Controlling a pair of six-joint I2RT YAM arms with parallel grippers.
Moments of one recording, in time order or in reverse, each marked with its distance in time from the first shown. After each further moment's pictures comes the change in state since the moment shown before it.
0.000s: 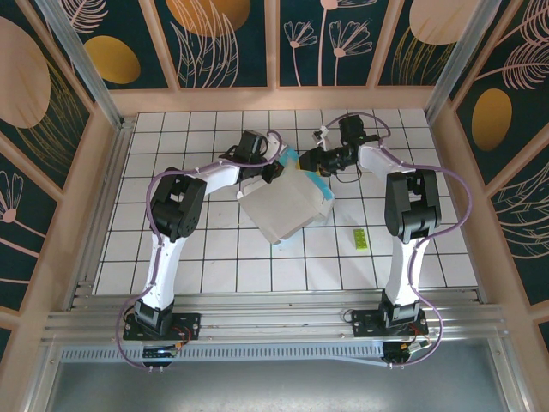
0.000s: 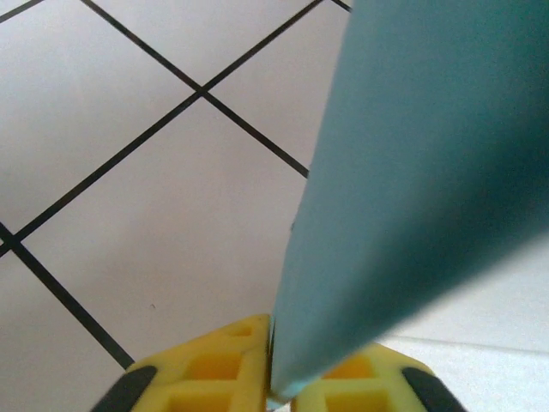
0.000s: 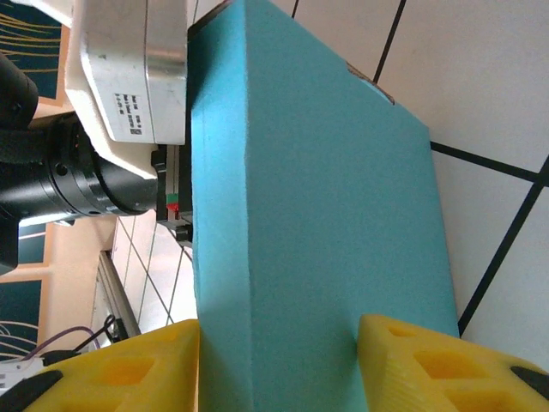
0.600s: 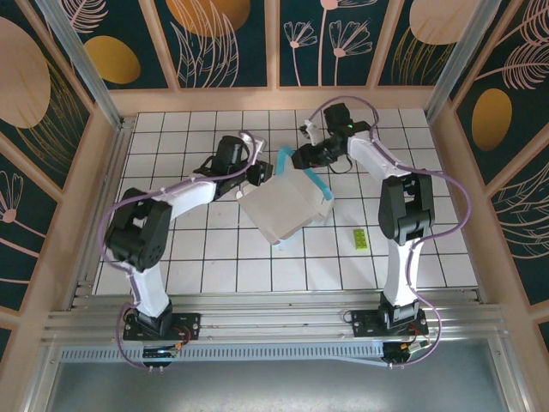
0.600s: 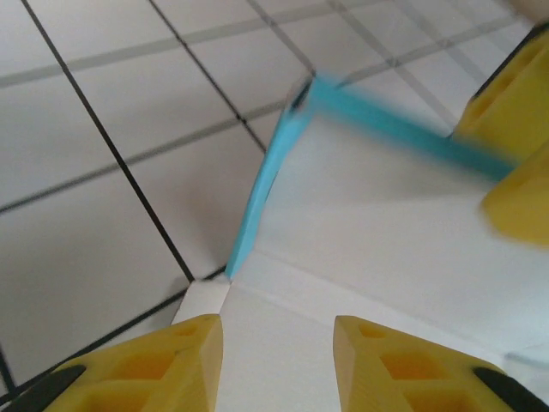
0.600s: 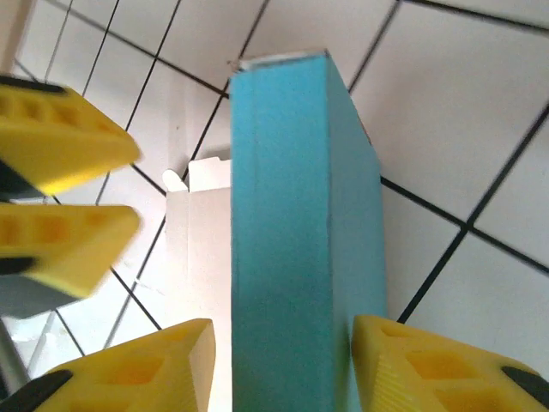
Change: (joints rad) left arm 0.000 -0.455 -0.421 0.153 -0.087 -0.325; right arm 0.108 0.003 0.219 -0.229 0.314 -0.240
